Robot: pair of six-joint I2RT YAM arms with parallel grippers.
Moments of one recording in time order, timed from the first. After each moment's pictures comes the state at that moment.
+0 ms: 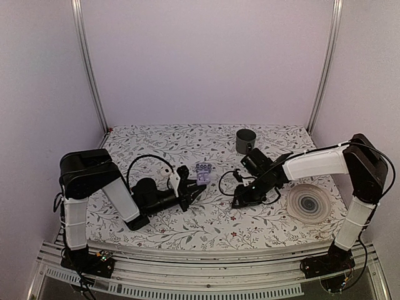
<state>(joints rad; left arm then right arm) -0.87 2.07 0.58 1.53 0.17 0.01 0.77 1.79 1.04 -0.41 -0.24 0.48</state>
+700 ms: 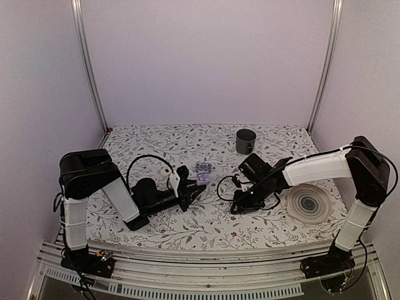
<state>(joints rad) -0.87 2.07 0.57 1.53 0.17 0.01 0.82 1.74 0.99 -0.40 -0.25 0.58</state>
